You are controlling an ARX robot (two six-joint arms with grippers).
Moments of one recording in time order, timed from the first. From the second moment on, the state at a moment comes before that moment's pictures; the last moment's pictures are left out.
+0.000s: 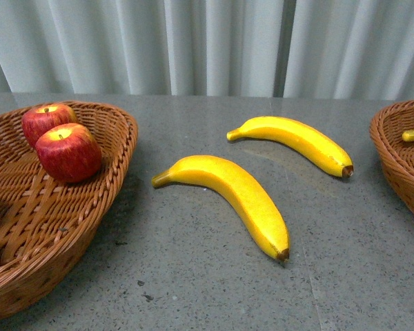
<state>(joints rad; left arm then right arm) 0.00 0.32 0.06 0.26 0.00 -0.02 0.00 0.00 0.01 0.00 0.00 0.00</state>
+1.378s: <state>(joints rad) 0.00 0.01 0.01 0.00 0.00 -0.01 0.00 0.00 0.01 0.00 0.00 0.00</state>
